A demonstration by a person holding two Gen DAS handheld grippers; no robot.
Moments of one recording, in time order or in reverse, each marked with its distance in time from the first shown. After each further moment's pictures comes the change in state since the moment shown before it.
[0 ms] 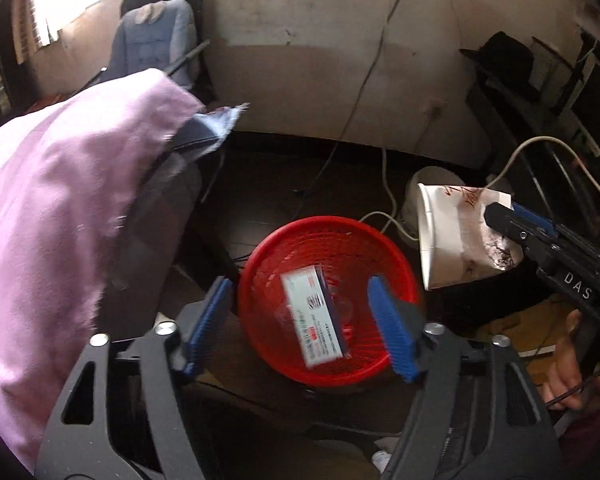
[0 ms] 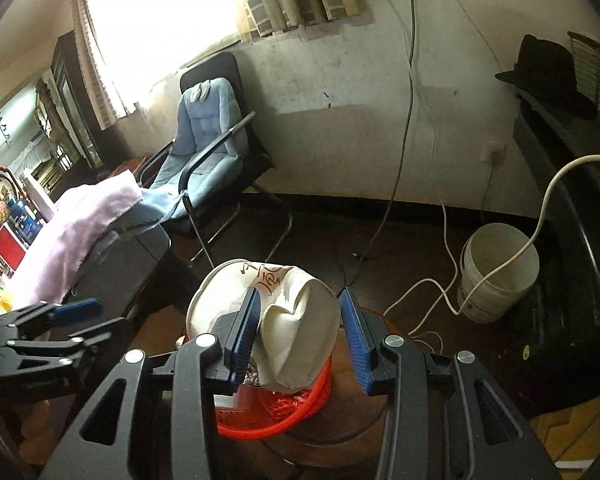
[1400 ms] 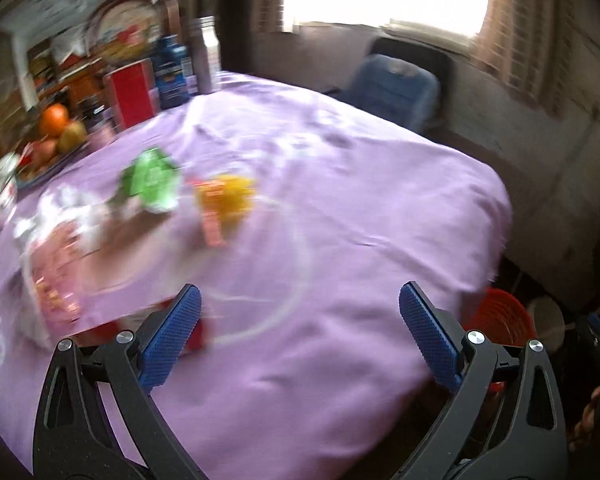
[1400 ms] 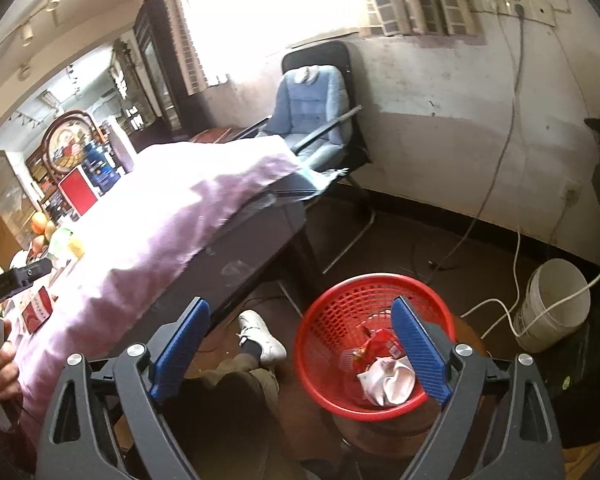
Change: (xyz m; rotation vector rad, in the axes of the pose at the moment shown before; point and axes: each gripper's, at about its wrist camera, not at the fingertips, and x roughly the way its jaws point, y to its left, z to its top) left arm -0.193 0.204 -0.121 -0.541 -0.213 0.443; right arm -0.035 0.125 -0.013 -0.200 0.027 0.227
